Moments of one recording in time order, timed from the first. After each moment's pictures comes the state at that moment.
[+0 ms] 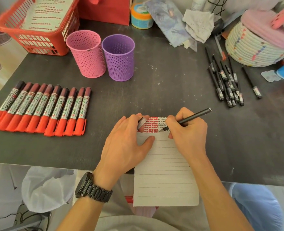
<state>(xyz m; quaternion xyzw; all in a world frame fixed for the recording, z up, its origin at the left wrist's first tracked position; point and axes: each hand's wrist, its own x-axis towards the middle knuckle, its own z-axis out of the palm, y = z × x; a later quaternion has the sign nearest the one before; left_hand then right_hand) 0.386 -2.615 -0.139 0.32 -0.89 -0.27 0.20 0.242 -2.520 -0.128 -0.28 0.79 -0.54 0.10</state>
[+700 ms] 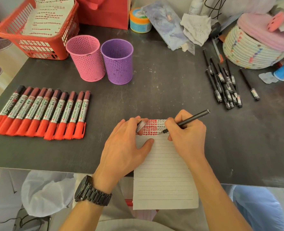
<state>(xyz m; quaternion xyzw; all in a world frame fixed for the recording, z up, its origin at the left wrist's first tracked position) 0.386 -2.616 -0.141 0.32 -0.89 -0.26 0.20 0.241 -2.519 -0.129 -0.27 0.79 -0.54 0.10</state>
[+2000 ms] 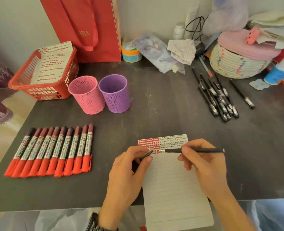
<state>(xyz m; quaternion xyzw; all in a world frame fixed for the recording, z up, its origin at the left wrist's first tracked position) 0.397 -2.620 -0.136 0.32 -0.83 -0.40 0.21 0.243 -2.479 -0.119 -0.23 0.60 -0.73 0.22</state>
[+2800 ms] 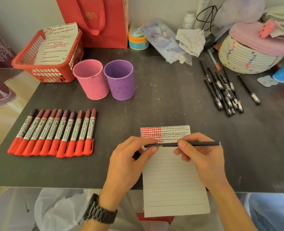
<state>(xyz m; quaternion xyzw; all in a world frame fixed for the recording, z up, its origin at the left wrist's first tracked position) 0.398 -2.618 -0.127 0.25 -0.85 -0.38 0.28 0.249 -2.477 -0.109 -0.29 0.64 -0.68 0.23</state>
